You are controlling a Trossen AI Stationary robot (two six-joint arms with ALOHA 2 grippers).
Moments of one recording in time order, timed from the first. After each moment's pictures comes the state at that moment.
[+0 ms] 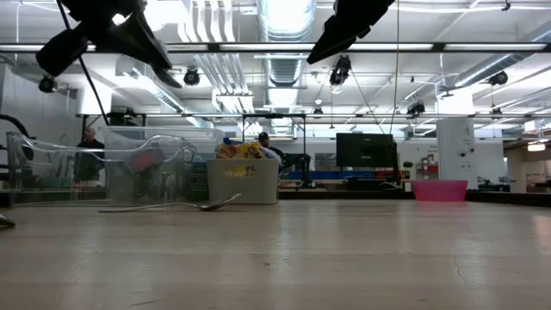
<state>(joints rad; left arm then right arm) -0.56 1.43 1.03 -0.92 -1.00 -2.00 -0.13 1.43 1.30 -0.59 0.05 -0.24</state>
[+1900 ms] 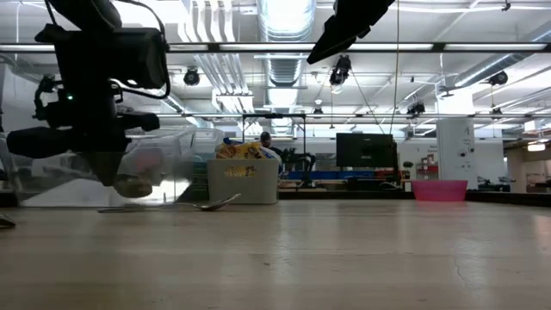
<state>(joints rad) -0.03 1.37 0.67 -0.89 -0.42 -2.78 -0.13 1.43 1.30 -0.59 0.05 -0.24</state>
